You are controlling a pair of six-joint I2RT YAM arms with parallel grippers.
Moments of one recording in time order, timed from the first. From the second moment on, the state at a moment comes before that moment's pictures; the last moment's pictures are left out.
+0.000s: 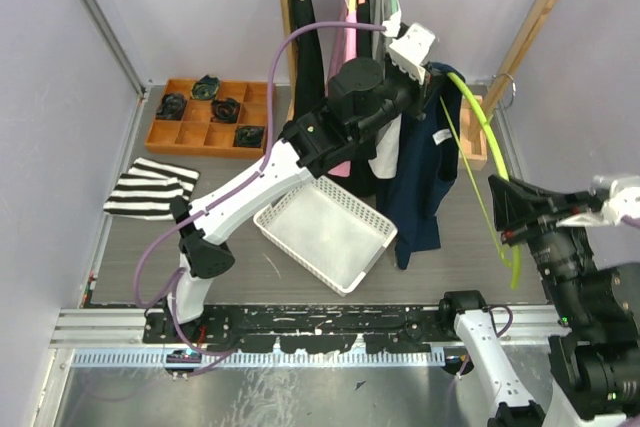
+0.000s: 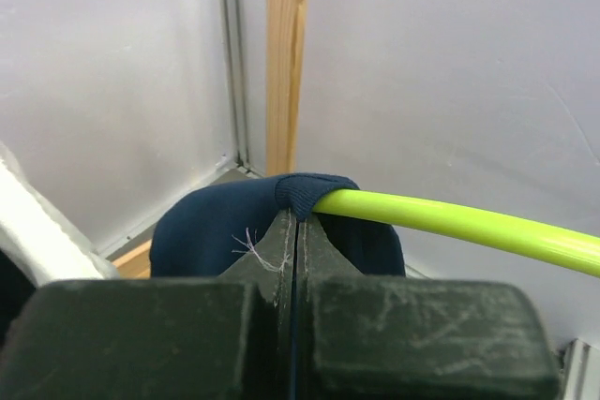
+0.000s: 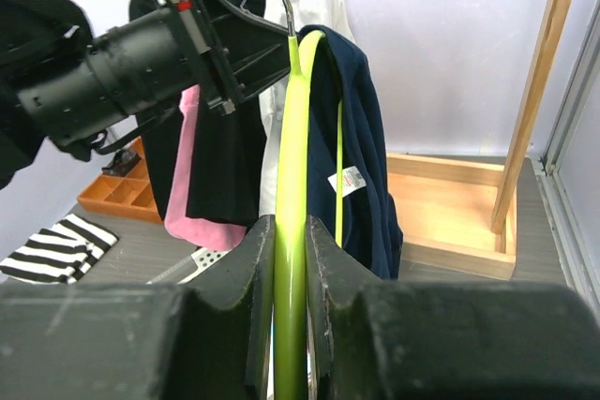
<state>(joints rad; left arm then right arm) -1.07 2.02 2.34 -0.16 -0.15 -0.04 0.05 0.54 1.53 -0.86 -0.16 0.21</state>
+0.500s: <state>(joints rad) -0.98 2.15 2.50 -0.25 -0.18 -0.02 0.05 0.47 1.64 -0.91 -0.16 0.21</state>
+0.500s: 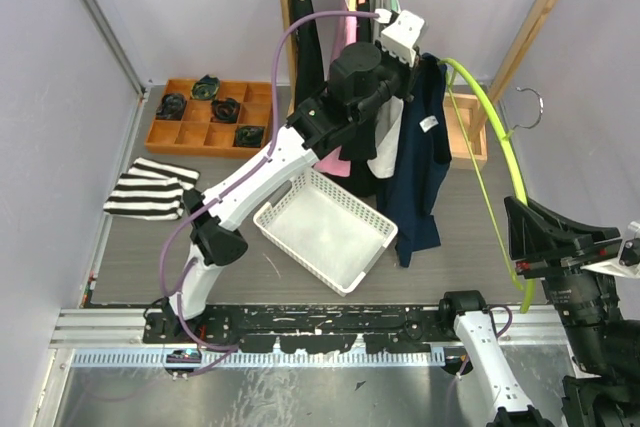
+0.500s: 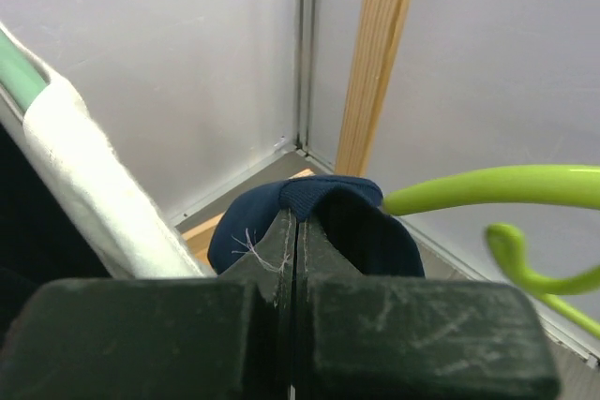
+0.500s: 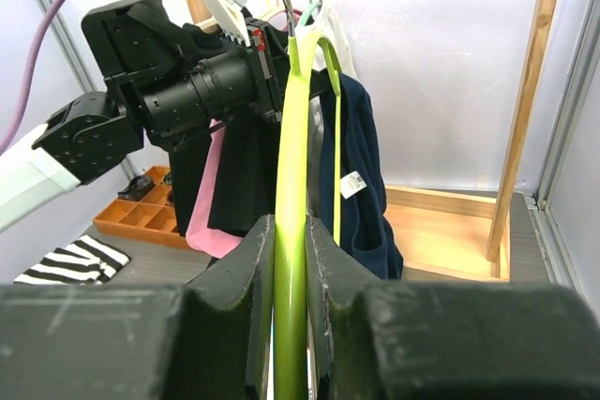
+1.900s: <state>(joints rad) -1.10 1.33 1.81 -0.24 0.00 -0.05 0.05 1.18 1.80 -0.54 0.02 0.23</state>
